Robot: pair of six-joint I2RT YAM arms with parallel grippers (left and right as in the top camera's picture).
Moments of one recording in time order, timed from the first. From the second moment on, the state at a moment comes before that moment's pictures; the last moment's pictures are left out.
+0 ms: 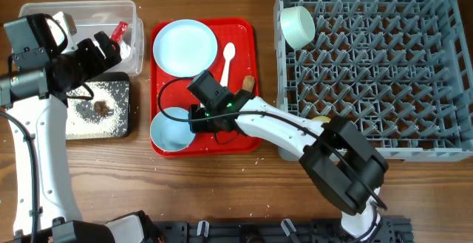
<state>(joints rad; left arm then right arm) 0.29 1.43 1.37 -0.85 0.25 -0.25 0.86 2.01 1.33 -0.40 -0.27 0.80</state>
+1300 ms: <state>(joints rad) 0.29 1.43 1.37 -0.85 0.25 -0.25 0.59 1.50 1.33 -1.14 1.00 0.68</state>
